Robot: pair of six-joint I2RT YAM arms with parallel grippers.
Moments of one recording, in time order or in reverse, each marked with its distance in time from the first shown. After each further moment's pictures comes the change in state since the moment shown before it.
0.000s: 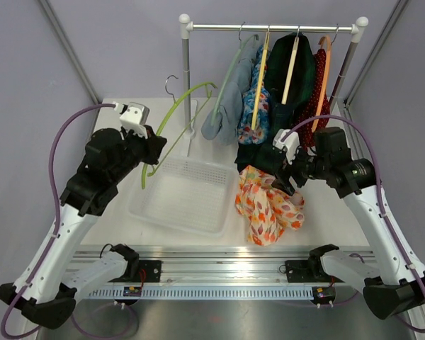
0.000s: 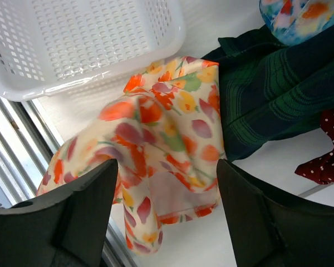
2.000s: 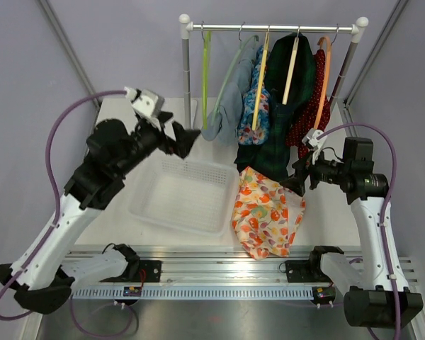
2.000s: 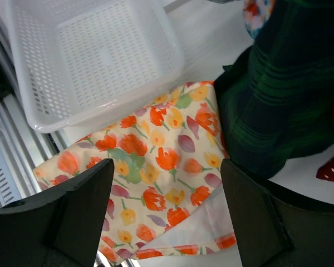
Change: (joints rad) left arm -0.074 0.197 0.218 0.159 0.045 0.062; right arm -0.357 -0.105 -0.207 0.150 -0.460 0.026
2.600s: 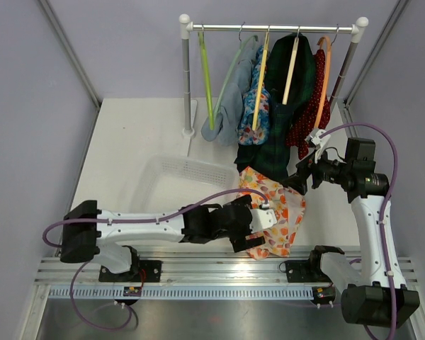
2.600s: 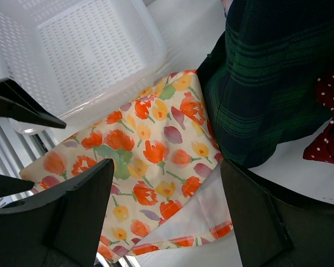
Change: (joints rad) left arm -0.825 0.346 -0.381 0.018 -0.267 0.145; right arm -0.071 0.013 -0.016 0.004 0.033 0.002
